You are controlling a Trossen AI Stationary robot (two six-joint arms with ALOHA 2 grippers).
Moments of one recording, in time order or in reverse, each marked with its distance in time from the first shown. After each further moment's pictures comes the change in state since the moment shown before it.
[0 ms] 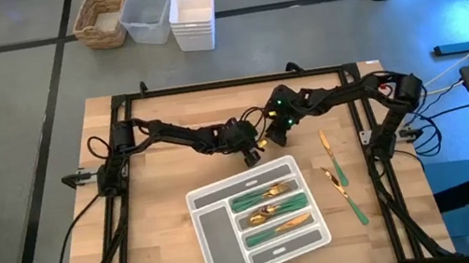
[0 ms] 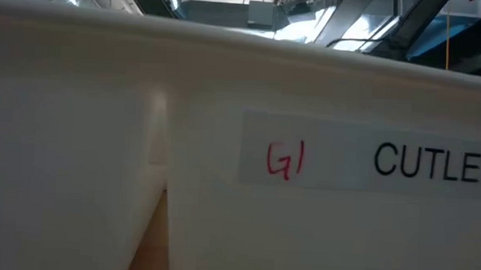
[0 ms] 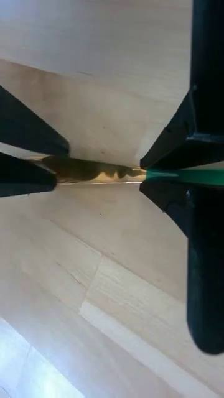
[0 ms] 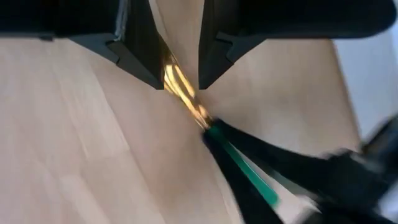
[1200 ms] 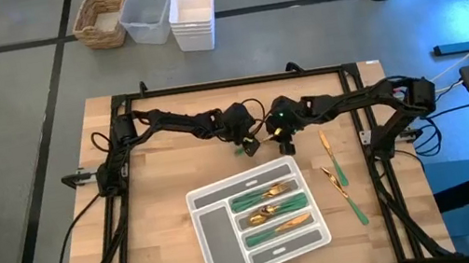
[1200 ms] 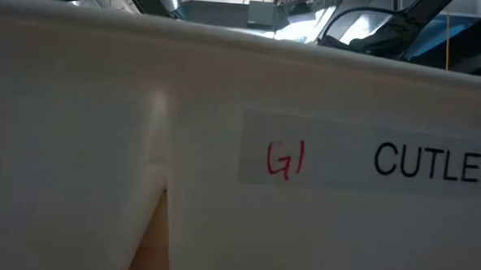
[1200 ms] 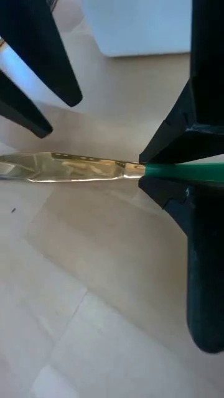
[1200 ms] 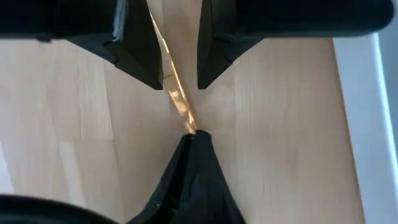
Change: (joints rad) left arm 0.117 0.006 0.061 -0.014 0.463 -0.220; right arm 0.158 -0.104 0.005 -0.141 0.250 -0.306
